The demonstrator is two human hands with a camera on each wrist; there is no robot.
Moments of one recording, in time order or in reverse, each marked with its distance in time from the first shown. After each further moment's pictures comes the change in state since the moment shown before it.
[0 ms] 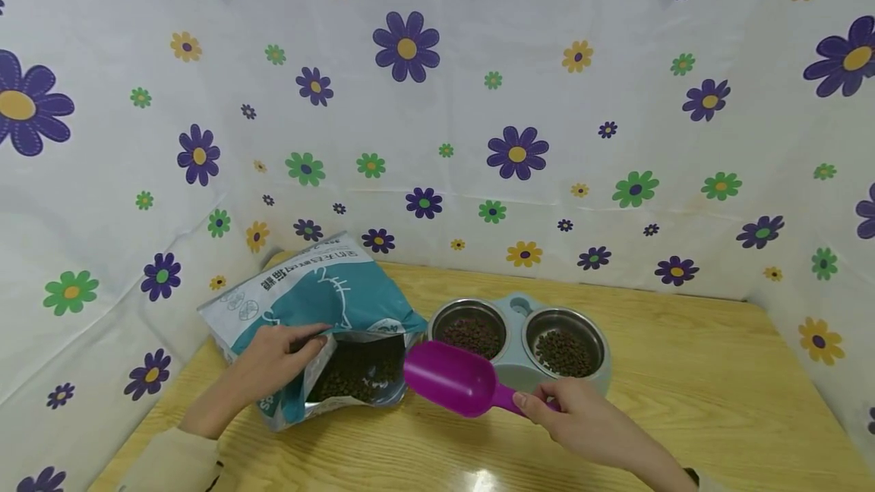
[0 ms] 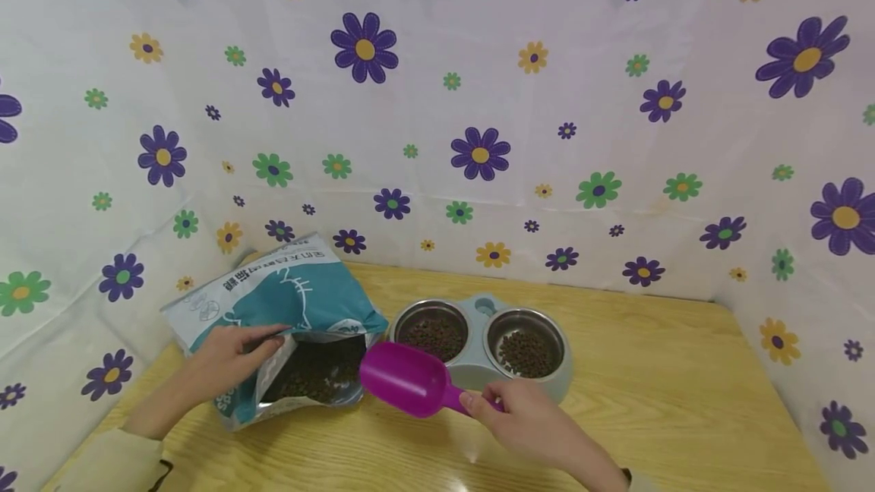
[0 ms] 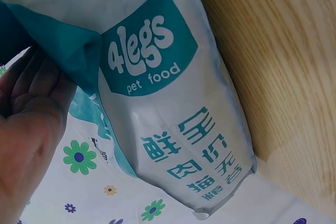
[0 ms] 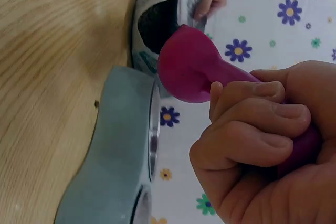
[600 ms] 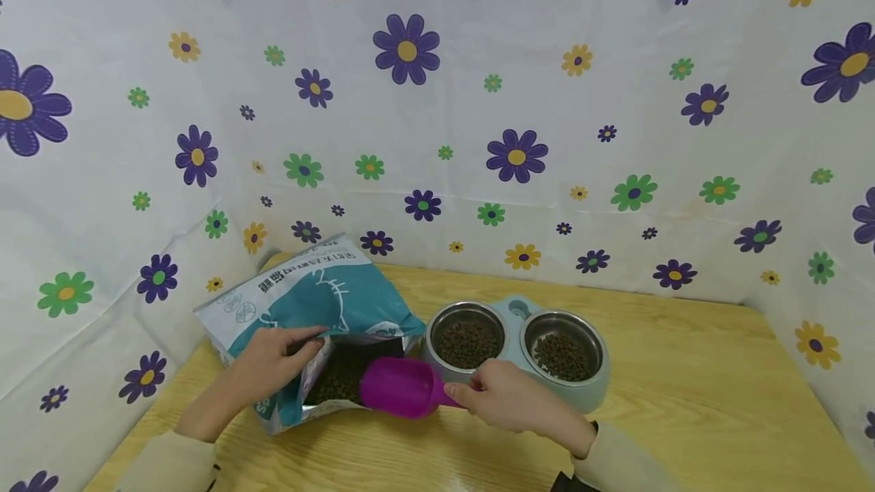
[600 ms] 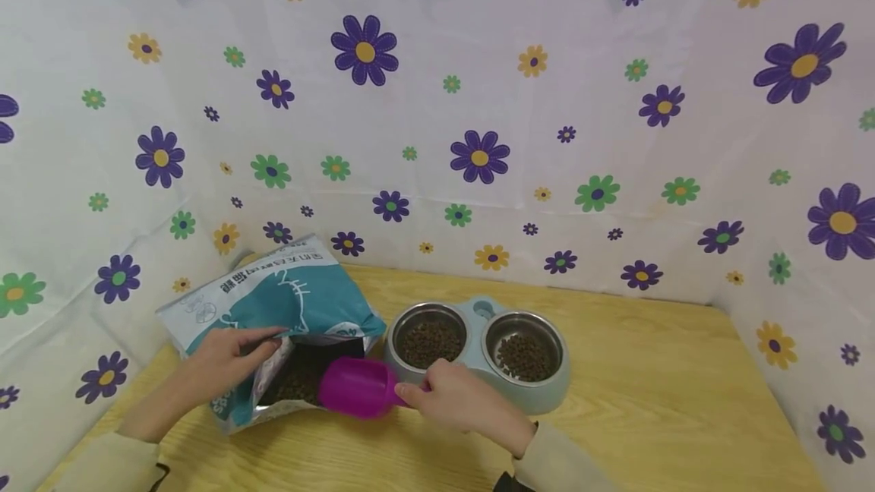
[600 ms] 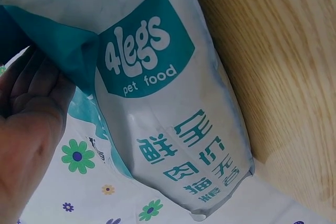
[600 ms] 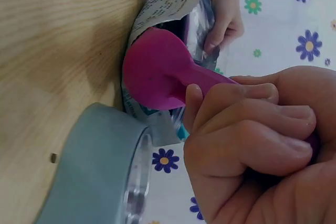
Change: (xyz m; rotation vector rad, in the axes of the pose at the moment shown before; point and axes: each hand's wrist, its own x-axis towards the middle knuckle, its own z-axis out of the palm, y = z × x) left_hand 0.002 -0.001 -0.002 0.017 0.008 -0.005; right_hand 0.063 -0.039 0.034 -0.121 -0.105 -0.063
